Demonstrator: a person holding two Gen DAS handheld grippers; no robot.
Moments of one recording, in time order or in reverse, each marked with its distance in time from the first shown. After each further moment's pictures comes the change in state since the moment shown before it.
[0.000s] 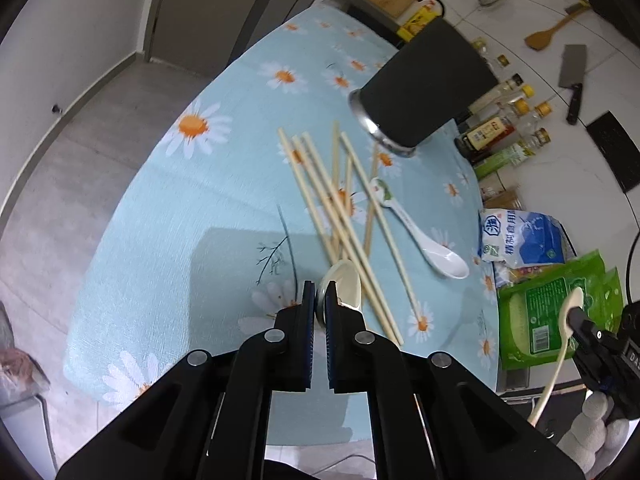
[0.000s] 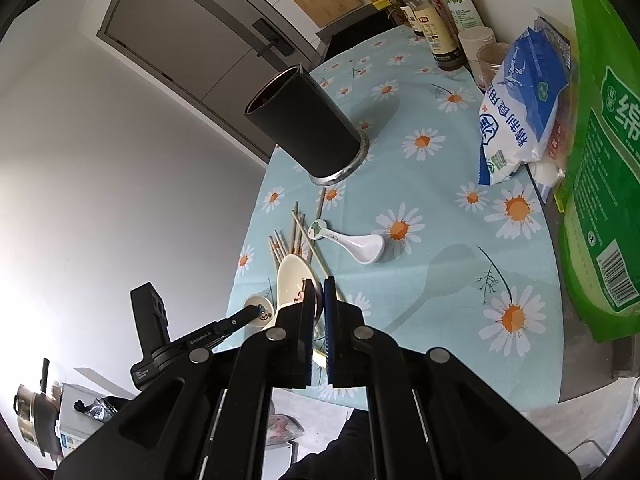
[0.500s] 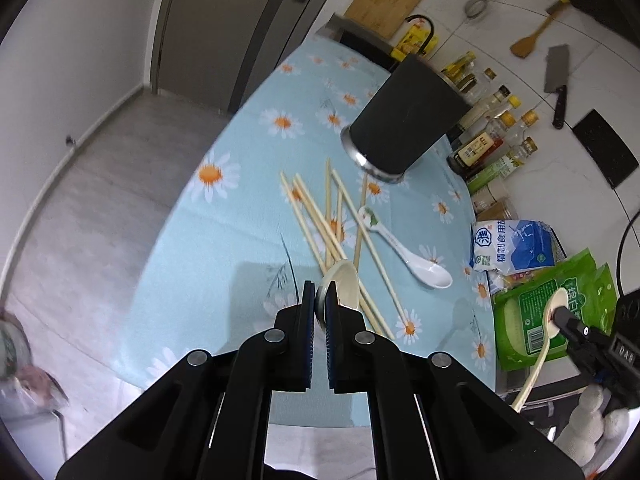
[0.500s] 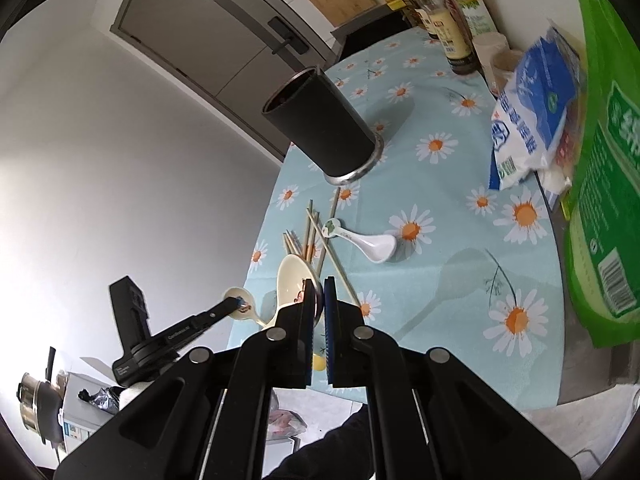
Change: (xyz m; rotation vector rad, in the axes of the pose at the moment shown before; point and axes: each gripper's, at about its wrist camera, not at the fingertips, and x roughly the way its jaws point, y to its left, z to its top) left arm -0.049 -0.018 0.005 0.061 -0.092 0.062; right arm -0.010 0.006 0.003 -0.041 0.008 0.040
